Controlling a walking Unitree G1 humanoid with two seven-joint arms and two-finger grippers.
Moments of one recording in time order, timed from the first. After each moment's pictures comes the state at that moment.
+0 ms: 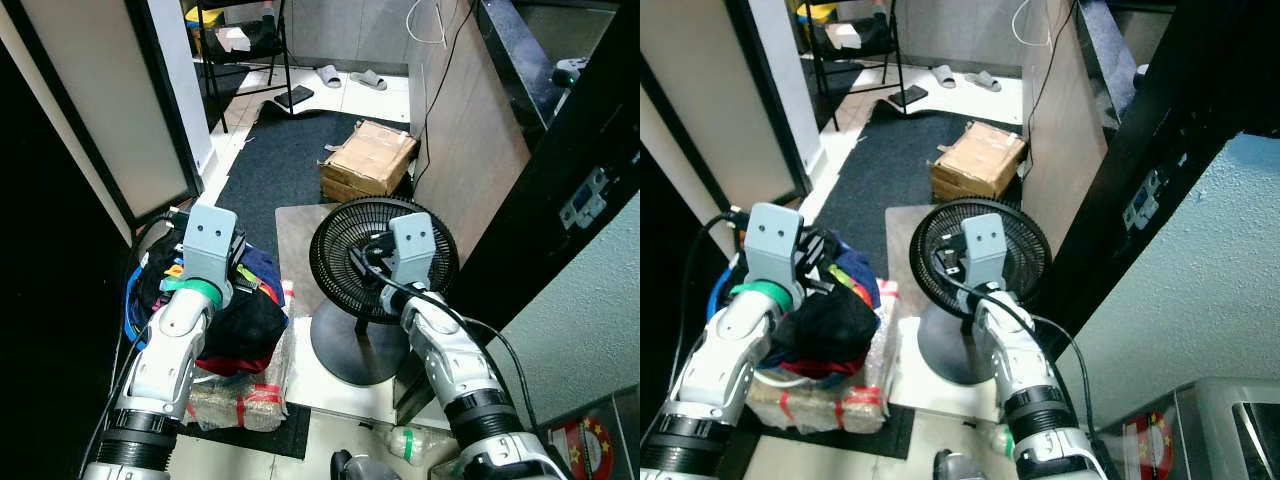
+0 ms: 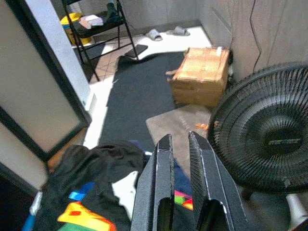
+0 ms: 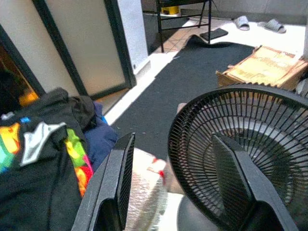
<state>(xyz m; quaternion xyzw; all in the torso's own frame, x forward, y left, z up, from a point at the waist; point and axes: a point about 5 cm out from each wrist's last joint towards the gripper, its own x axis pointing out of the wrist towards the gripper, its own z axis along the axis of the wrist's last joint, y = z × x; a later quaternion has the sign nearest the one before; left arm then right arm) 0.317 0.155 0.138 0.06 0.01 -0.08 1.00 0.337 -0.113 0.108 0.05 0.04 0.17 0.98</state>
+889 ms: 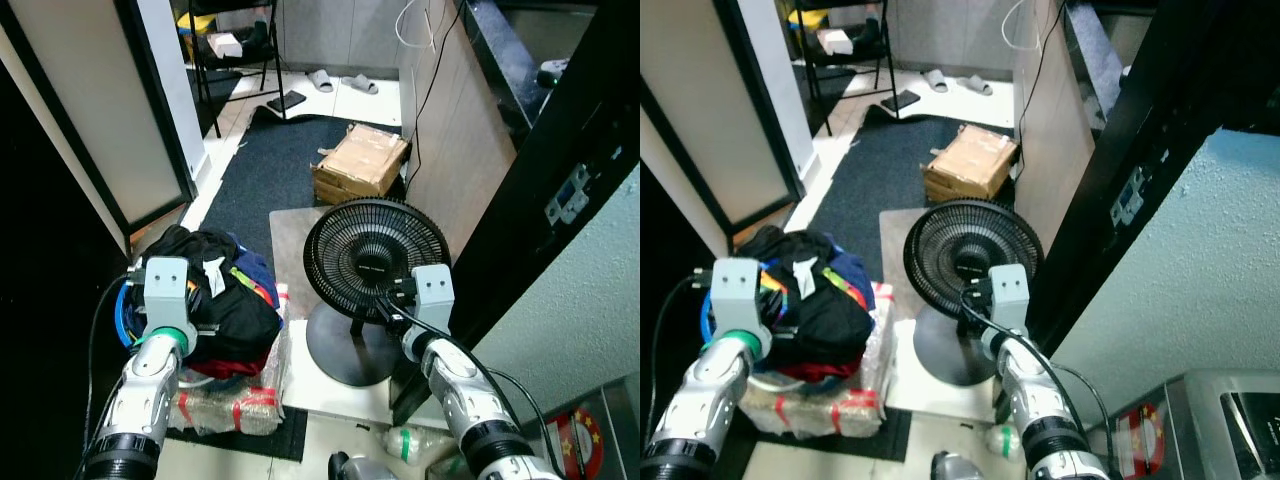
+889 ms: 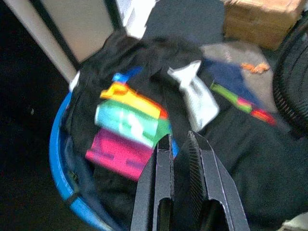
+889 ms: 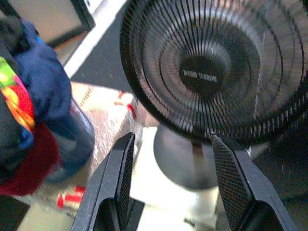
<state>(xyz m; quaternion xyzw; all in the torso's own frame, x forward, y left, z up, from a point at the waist) 0.293 0.207 0.045 0.06 0.17 0.04 0.98 0.304 -0.153 0.025 0.03 0.18 0.08 0.98</state>
